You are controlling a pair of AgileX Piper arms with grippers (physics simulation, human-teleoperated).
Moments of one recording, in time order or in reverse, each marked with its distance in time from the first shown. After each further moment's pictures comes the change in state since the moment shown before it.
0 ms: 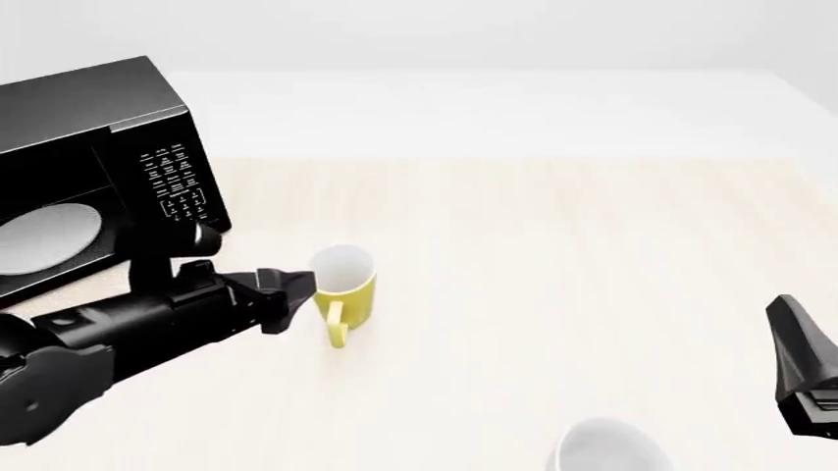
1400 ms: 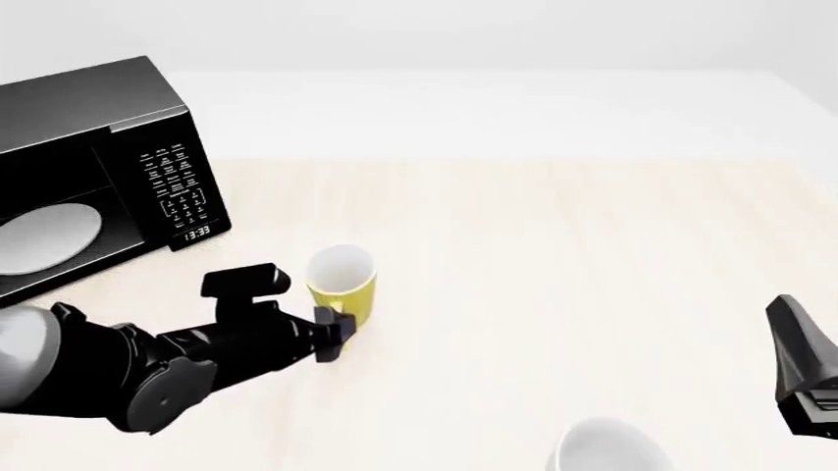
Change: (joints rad) left arm -0.045 0.440 -0.022 -0.262 -0.122; right arm -0.001 0.001 0.000 0.000 0.000
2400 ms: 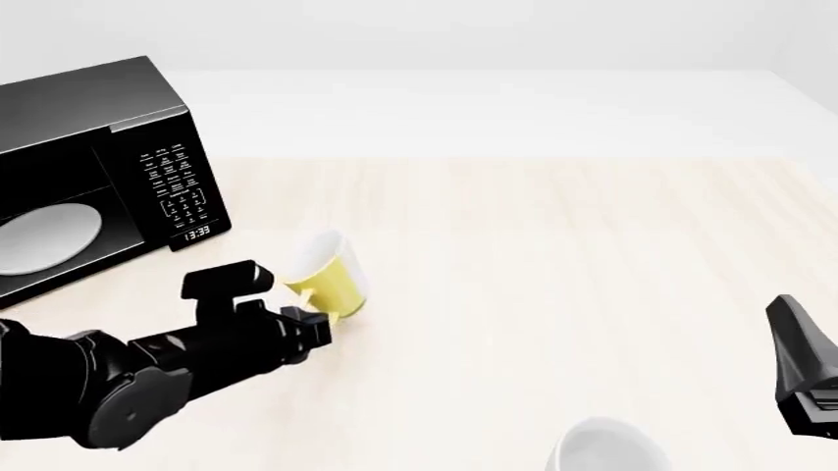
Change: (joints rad) left arm -0.017 -0.124 0.044 0.037 -0.043; right arm 0.000 0.000 0.000 0.000 0.000
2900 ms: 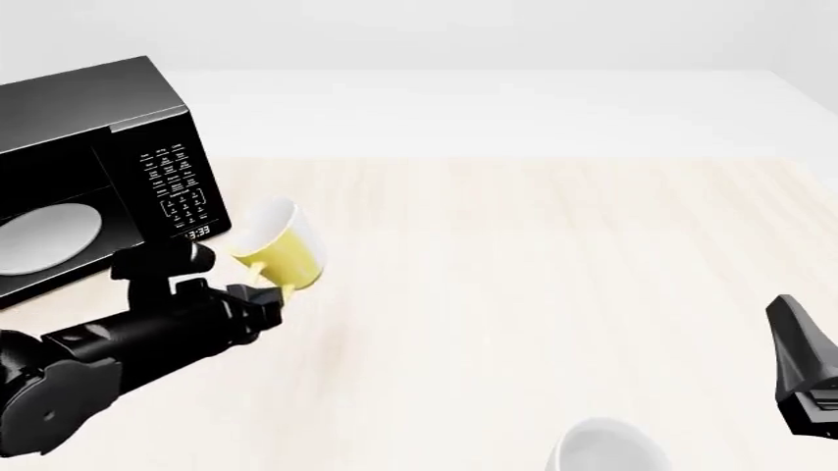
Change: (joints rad) left arm 0.113 -0.245 0.035 0.139 0.113; right arm 0.000 0.000 0.000 0.000 0.000
